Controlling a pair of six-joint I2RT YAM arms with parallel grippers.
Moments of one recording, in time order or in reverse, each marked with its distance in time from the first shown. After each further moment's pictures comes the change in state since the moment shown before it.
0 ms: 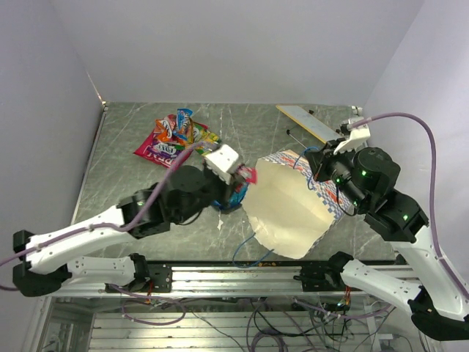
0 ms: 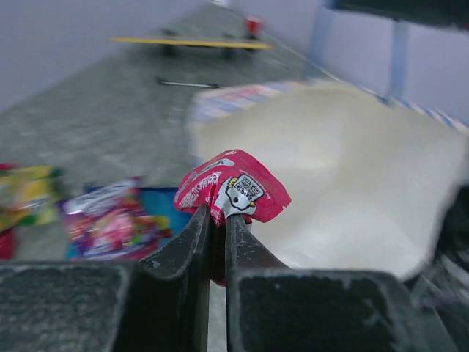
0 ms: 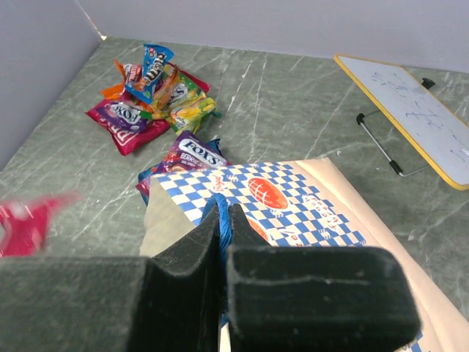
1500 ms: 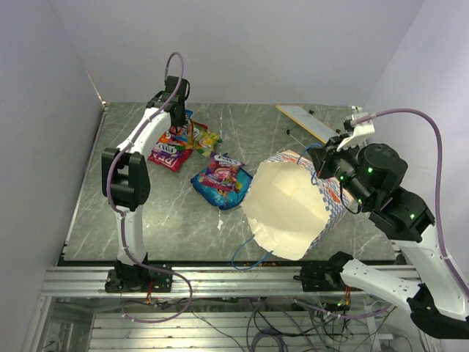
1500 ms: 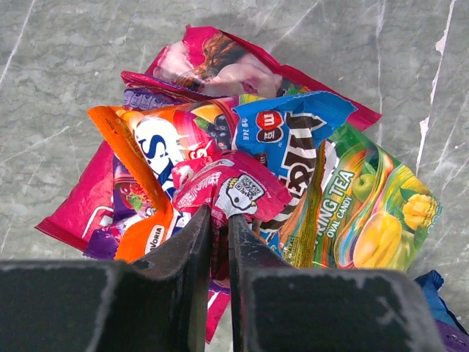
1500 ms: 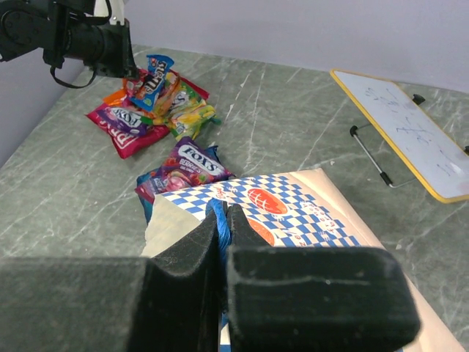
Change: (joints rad) left arm 0.973 0.993 0.711 -0.327 -0.016 -0.101; right arm 0.000 0.024 0.072 -0.028 -0.008 -0.039
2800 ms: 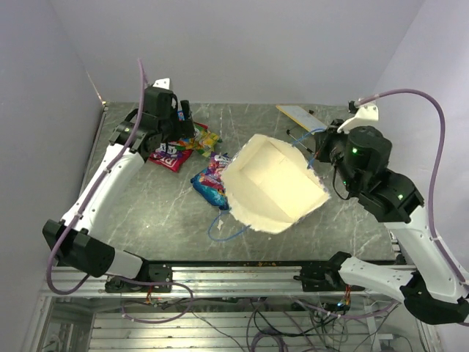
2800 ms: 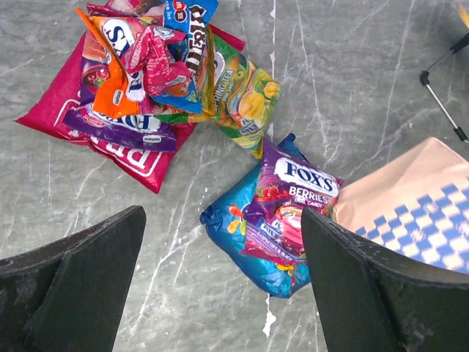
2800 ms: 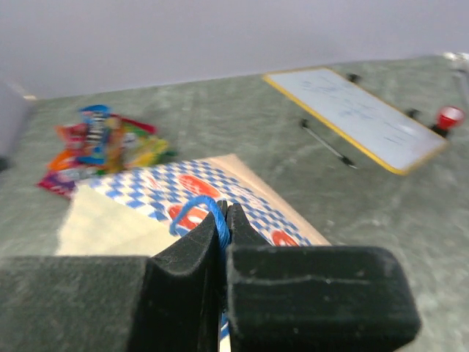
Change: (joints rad) left arm -0.140 -0.646 -0.333 -0.117 0.097 -0.177; right arm 0.000 0.144 0.144 -0.025 0.201 0.156
